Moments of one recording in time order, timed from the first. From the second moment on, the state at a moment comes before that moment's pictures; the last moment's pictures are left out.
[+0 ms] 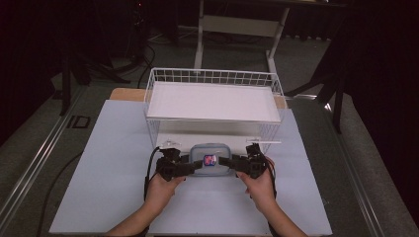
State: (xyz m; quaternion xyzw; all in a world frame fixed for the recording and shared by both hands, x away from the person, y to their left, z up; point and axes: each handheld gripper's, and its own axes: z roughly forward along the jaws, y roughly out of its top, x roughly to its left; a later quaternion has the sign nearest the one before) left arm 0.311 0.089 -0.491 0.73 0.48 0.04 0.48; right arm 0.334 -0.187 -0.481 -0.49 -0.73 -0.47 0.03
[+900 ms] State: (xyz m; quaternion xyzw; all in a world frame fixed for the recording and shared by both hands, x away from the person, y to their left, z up) left arm 0.359 0.088 -0.516 0.72 0.49 0.05 0.49; right arm 0.379 -0.181 -0.506 -0.51 -0.72 -0.47 0.02
